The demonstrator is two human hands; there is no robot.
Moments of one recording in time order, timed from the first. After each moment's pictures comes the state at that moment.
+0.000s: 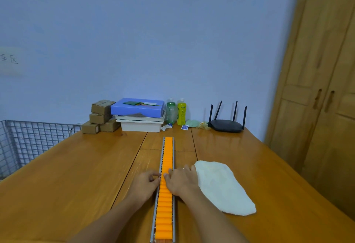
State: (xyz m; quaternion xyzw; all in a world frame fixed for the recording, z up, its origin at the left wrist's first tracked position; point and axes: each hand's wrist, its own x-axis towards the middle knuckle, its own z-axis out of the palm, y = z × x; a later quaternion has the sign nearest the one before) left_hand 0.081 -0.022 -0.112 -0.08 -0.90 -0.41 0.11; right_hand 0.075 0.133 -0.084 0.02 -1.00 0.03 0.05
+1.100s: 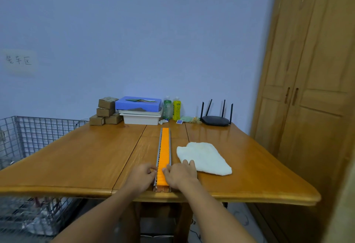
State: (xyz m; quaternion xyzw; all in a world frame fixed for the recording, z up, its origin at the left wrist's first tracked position) left_hand 0.217 -0.029 -0.107 -0.09 -0.92 -0.36 0.09; right_hand 0.221 0.129 -0.083 0.02 -1.00 0.03 0.05
